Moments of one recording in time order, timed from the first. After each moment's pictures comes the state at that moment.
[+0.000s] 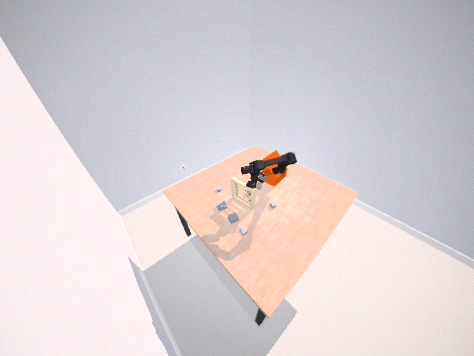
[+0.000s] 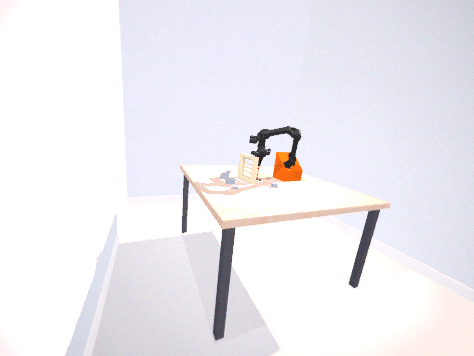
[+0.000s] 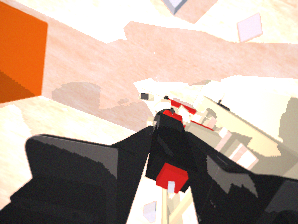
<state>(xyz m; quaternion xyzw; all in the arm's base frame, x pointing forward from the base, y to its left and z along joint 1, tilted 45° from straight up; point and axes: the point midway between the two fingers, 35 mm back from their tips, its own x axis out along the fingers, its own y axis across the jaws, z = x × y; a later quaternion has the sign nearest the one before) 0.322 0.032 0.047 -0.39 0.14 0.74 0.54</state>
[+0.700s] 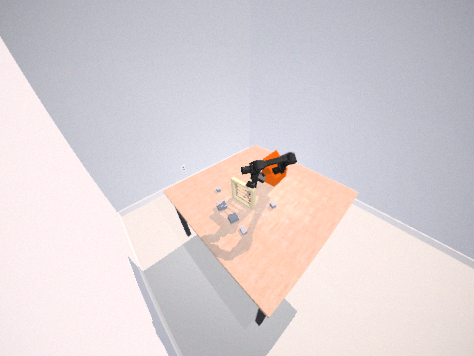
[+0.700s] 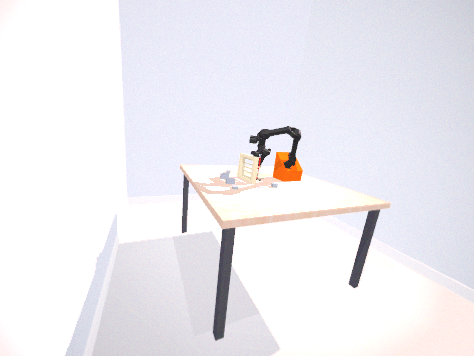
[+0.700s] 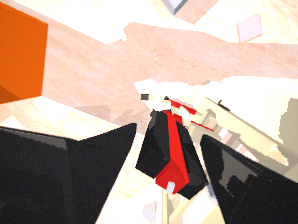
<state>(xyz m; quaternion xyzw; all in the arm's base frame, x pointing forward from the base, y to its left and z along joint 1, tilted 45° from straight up) 0.321 0.032 0.047 -0.39 0.14 0.74 0.54</state>
